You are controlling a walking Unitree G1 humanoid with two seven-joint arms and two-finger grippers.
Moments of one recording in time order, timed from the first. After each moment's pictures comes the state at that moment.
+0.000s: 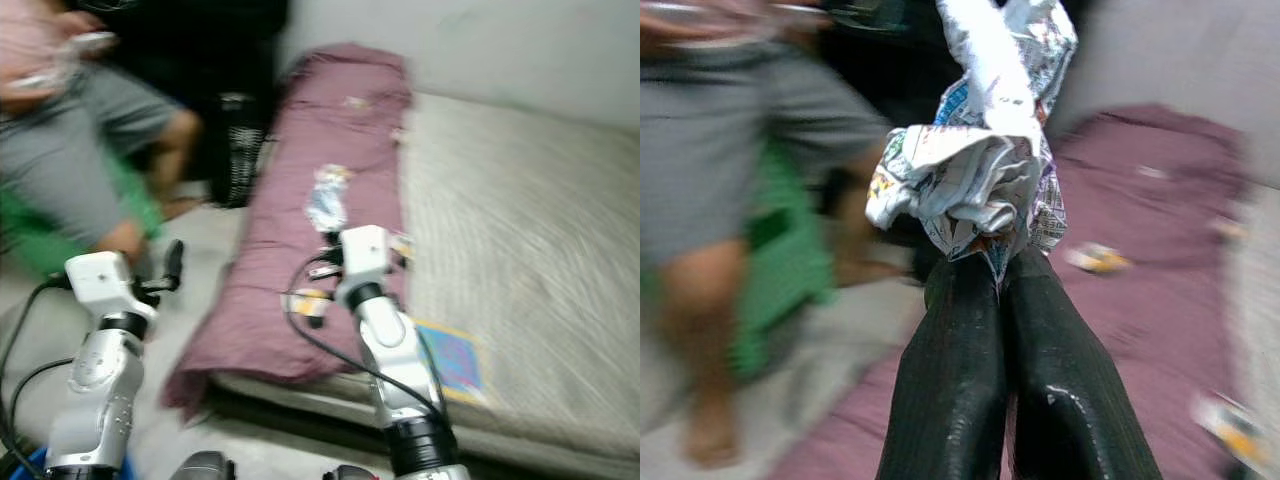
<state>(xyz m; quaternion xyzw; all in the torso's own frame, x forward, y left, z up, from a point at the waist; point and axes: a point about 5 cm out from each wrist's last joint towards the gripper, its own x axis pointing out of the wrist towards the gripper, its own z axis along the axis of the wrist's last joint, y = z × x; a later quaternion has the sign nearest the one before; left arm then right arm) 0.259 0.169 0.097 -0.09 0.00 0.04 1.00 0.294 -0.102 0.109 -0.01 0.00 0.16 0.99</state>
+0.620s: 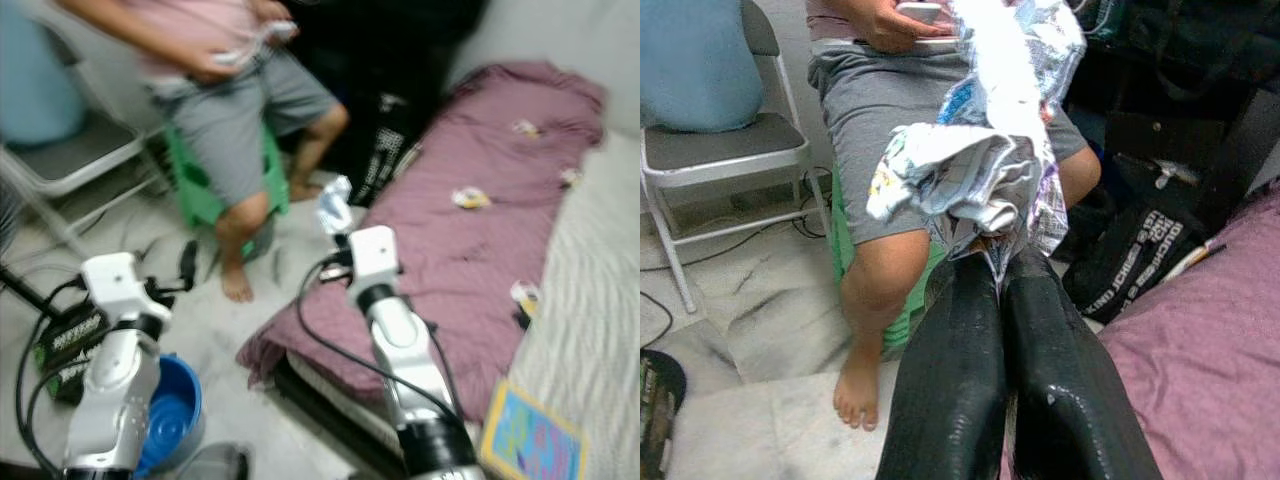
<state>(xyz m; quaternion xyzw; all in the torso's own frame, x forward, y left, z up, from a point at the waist) 0.261 0.154 0.100 -0.09 0.00 0.02 1.00 0.295 -0.116 0.106 -0.02 0.00 0.14 0.99</state>
